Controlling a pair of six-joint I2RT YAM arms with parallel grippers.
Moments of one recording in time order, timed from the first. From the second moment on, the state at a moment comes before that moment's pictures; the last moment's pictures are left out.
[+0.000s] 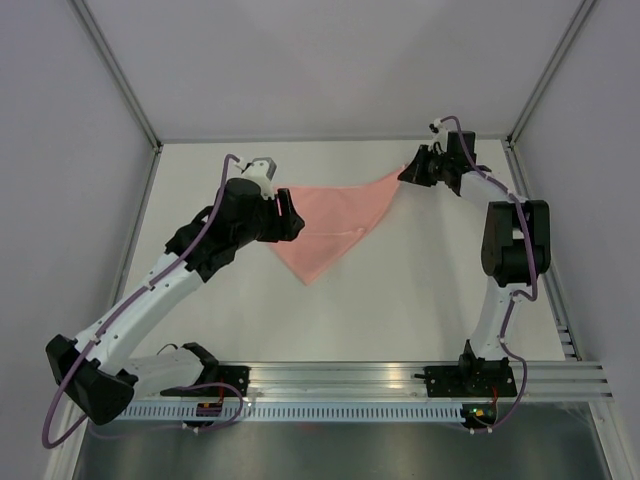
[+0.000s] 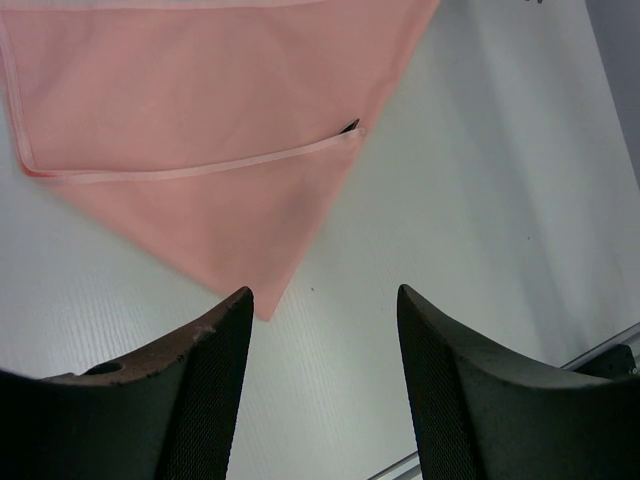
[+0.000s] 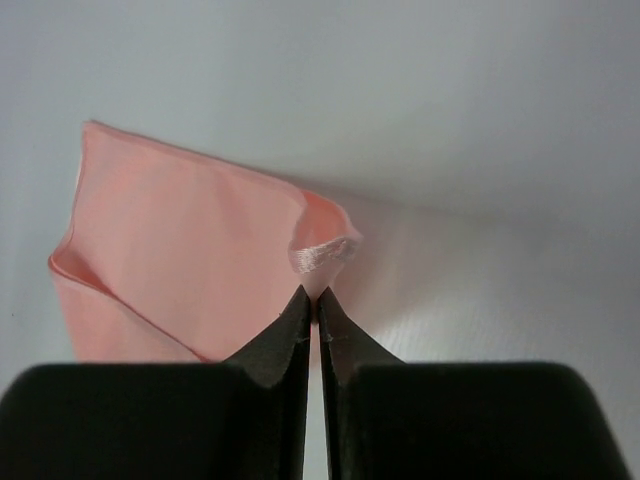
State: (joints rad) left arm -0.63 1.15 1.15 -0.54 -0.07 -0.46; right arm 0.00 2.08 1.49 -0.10 -0.56 0.33
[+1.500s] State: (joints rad) left arm -0.63 0.99 1.15 -0.54 -0.13 -0.56; right arm 0.83 1.93 1.23 -0.20 -0.30 -0.34
